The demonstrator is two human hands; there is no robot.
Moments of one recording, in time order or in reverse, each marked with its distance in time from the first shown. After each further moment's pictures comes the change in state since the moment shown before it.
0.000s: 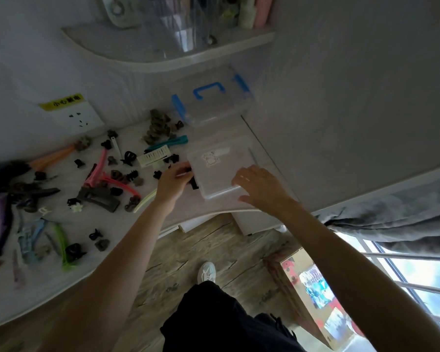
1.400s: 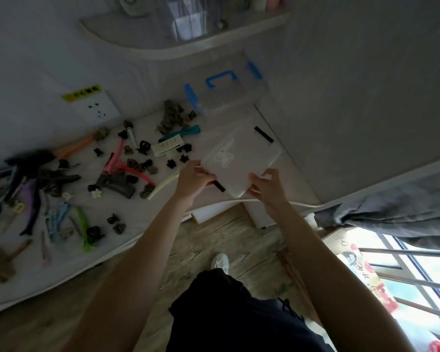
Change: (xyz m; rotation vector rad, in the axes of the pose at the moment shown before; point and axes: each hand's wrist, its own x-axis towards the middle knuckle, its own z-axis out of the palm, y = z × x) left_hand -0.030 0.008 0.017 -0.108 -0.003 -0.131; right_hand -0.002 -0.040 0.023 1.623 0.283 1.086
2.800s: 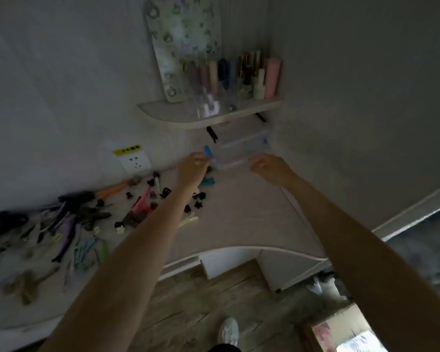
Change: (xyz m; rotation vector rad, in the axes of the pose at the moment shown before) left_hand 0.025 0.110 -0.017 0.368 0.228 0.332; right_hand 0.016 -0.156 0.018 -0.911 -0.321 -0.489
